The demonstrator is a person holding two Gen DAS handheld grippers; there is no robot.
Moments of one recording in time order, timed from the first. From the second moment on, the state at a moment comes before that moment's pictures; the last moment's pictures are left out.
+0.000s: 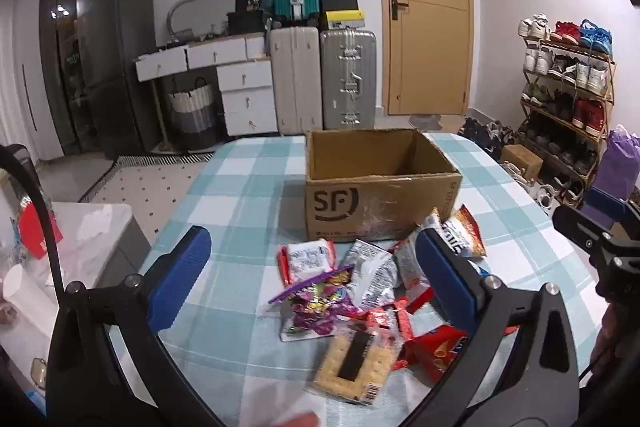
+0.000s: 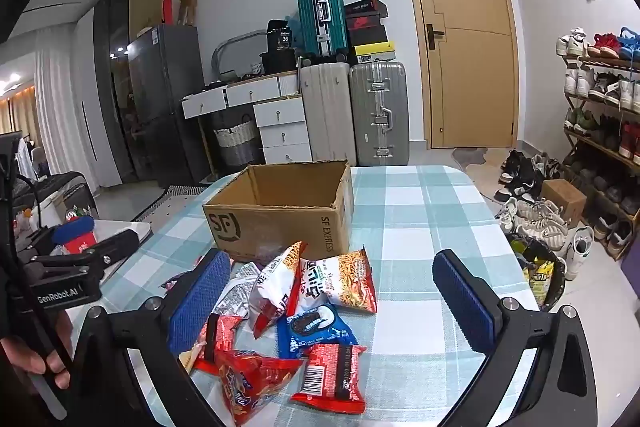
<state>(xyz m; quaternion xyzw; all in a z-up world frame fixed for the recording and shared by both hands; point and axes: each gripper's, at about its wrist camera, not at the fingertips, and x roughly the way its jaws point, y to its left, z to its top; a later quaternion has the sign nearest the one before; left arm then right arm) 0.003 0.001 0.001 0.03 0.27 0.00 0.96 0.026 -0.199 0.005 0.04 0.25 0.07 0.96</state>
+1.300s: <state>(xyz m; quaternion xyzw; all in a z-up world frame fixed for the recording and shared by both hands) -0.009 0.011 0.004 0.01 0.24 0.01 0.97 0.018 -0.196 0.015 0.01 0.24 0.06 0.97</state>
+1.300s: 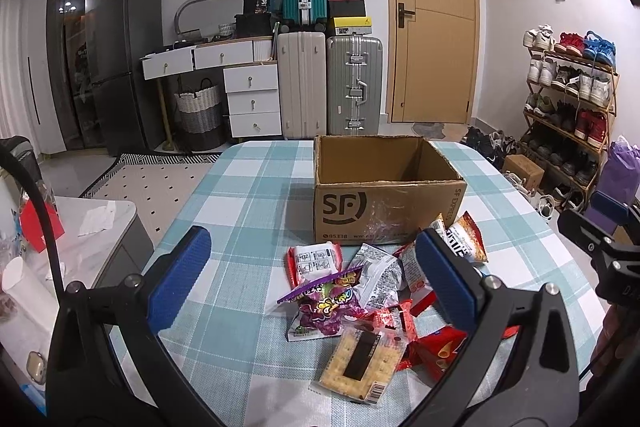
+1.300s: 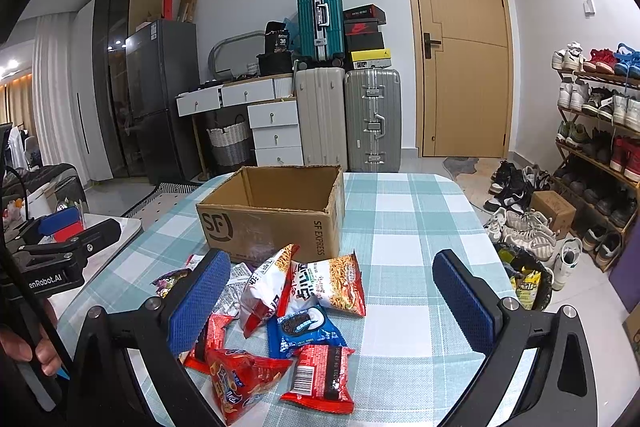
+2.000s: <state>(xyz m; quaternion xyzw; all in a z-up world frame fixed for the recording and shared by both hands) -0.008 0.012 0.002 0.01 0.24 0.01 0.97 0.017 -0.196 0.014 0.01 0.24 0.06 0.97</state>
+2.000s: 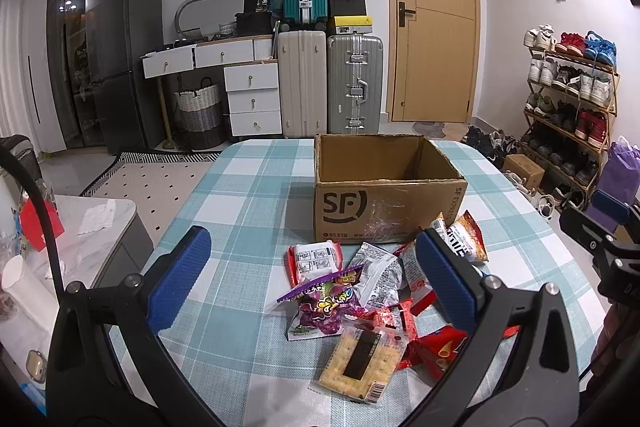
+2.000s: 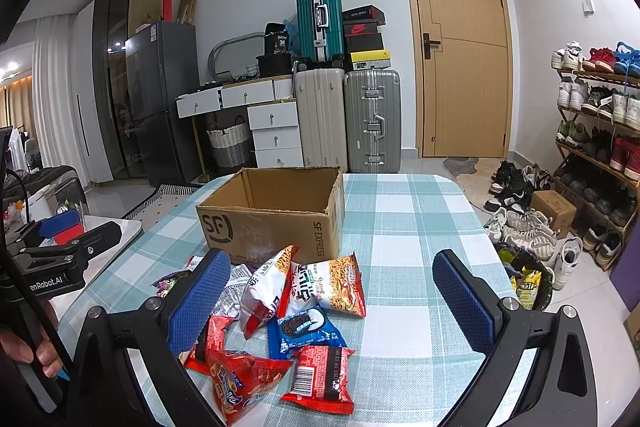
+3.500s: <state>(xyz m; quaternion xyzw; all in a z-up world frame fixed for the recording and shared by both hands) 0.019 -0.009 -0.090 0.08 0.39 -0.07 0.92 0.021 -0.199 0.010 0.02 0.26 0.07 0.96</state>
